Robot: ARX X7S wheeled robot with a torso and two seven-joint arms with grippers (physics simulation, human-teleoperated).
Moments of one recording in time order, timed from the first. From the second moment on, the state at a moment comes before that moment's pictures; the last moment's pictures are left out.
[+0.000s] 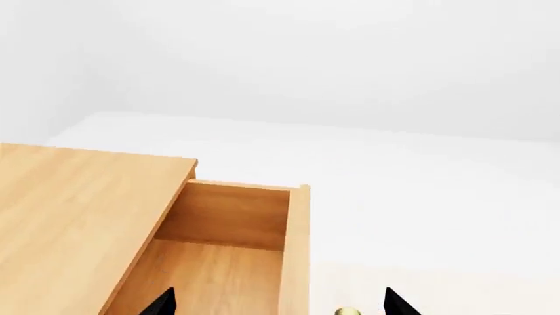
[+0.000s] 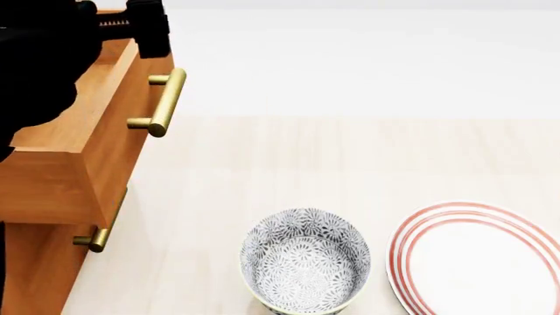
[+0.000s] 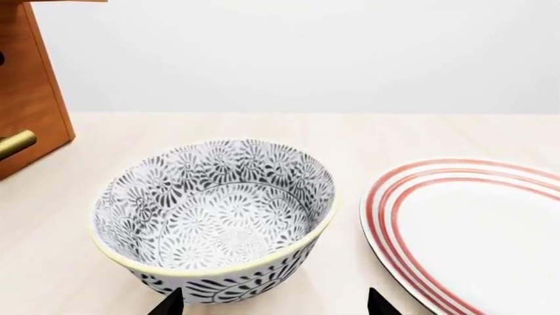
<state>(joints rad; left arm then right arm) -1.41 -0.03 0.14 -0.54 -0.38 -1.02 -0.38 0.06 0.33 -0.44 0.05 0.37 -0.03 0.33</state>
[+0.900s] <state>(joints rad) -1.53 -0.04 -0.08 -0.86 -0.75 -0.92 -0.67 0.06 0.33 -0.45 0.05 0.38 -0.03 0.33</state>
